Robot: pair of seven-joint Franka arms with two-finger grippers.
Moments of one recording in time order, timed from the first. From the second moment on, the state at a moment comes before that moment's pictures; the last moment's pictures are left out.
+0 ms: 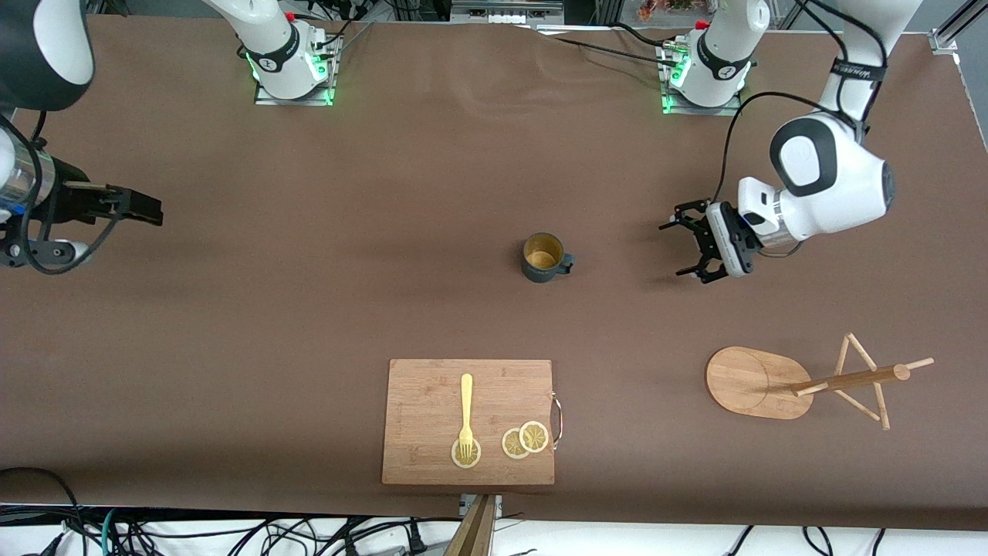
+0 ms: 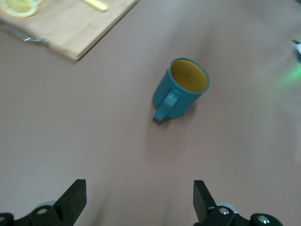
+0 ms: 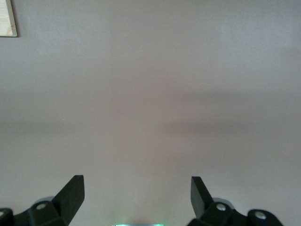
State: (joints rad) left arm 0.17 0.23 -0.29 -2.24 -0.94 2.27 1.69; right arm 0.10 0.16 -0.10 -1.53 -0.03 1.53 -0.01
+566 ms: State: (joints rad) left arm 0.22 0.57 -0.40 -2.13 -1.18 2.21 2.23; right arm -0.07 0.00 0.02 -1.76 -0.02 1.70 -0.06
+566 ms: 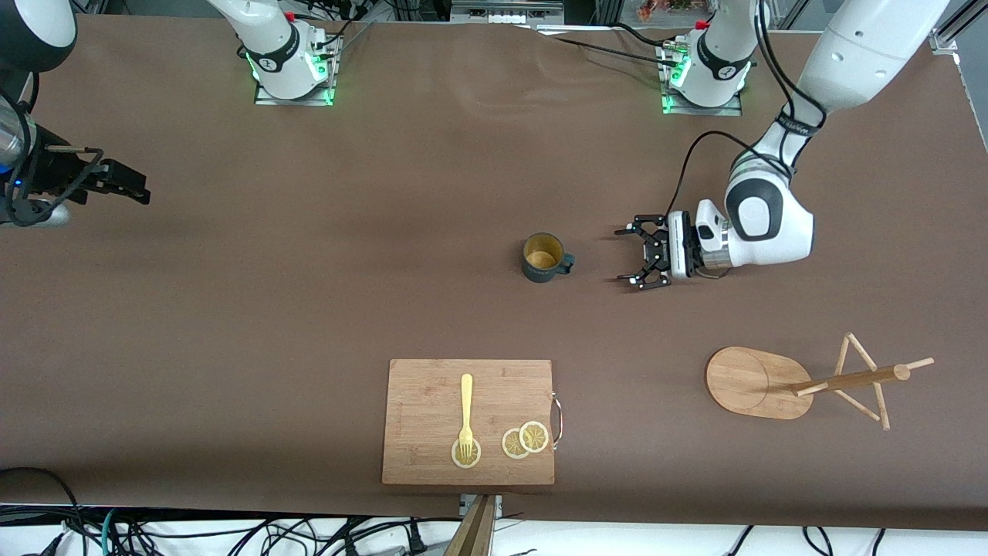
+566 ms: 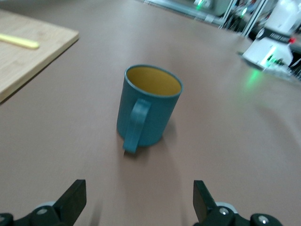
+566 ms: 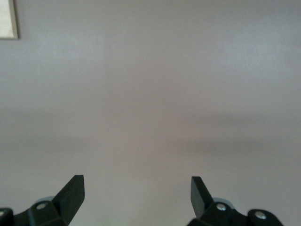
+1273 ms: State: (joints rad) left arm 0.18 0.85 -0.44 -1.92 -1.30 2.10 2.44; right arm -0.07 0.02 0.03 -1.66 -0.01 1.61 -0.07
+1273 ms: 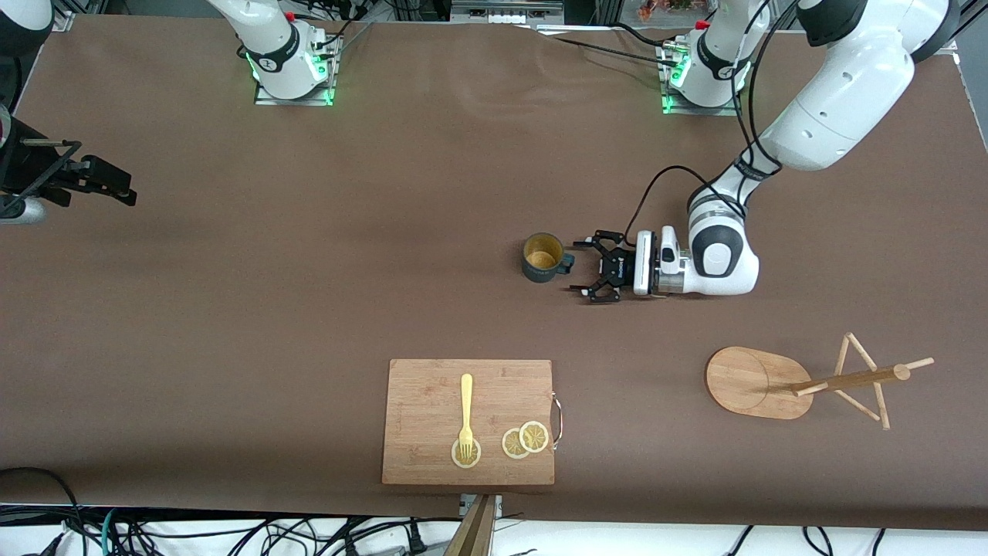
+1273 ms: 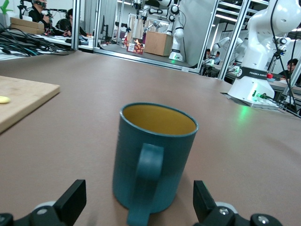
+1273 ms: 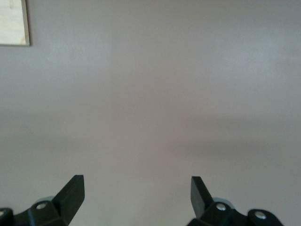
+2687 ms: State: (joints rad) left arm 0.20 0.90 -0.44 -1.88 -1.30 1.97 2.50; right arm -0.07 0.02 0.04 -1.65 -0.01 1.55 -0.07
